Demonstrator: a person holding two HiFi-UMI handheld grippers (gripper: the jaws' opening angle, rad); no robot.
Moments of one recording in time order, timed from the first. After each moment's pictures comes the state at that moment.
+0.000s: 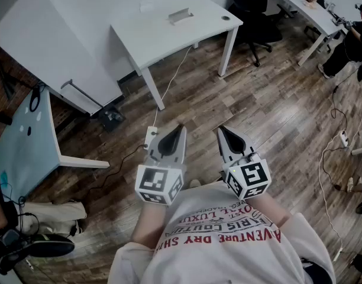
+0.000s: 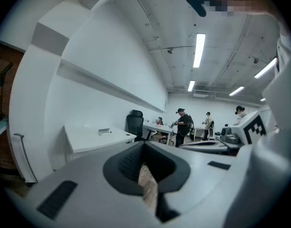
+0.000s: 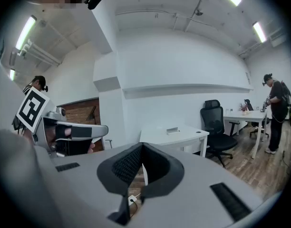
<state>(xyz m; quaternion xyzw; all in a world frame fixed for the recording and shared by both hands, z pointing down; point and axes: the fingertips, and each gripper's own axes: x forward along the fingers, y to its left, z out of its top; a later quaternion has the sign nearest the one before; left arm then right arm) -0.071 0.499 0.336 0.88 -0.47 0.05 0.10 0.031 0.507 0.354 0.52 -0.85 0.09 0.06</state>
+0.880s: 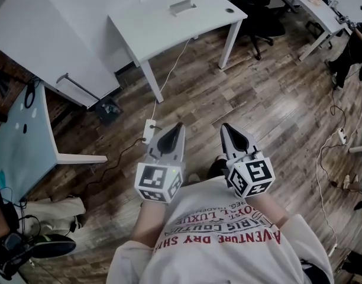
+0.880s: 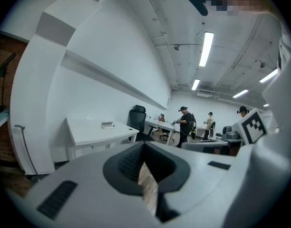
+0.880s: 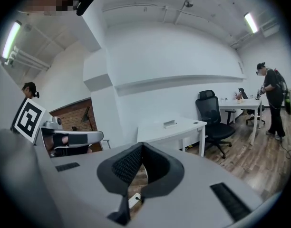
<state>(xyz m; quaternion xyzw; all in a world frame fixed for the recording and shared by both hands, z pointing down) -0.089 0.469 0.361 0.87 -0.47 0.06 0.13 0.029 0.477 0.372 0.53 -0.83 0.15 0.05</state>
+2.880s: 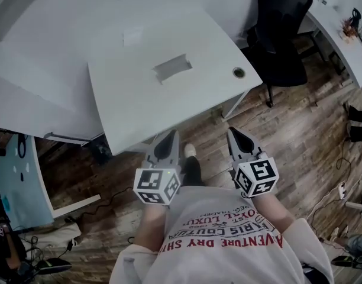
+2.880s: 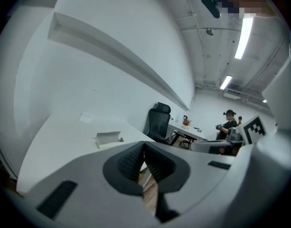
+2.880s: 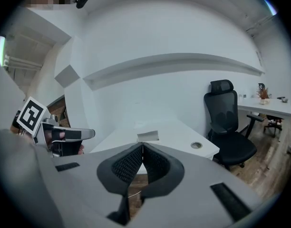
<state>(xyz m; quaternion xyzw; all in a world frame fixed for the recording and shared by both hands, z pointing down) 0.024 -0.035 0.388 0.81 -0.55 0.06 0.19 0.183 -0.049 0.395 0.48 -0.86 0.16 0.10</state>
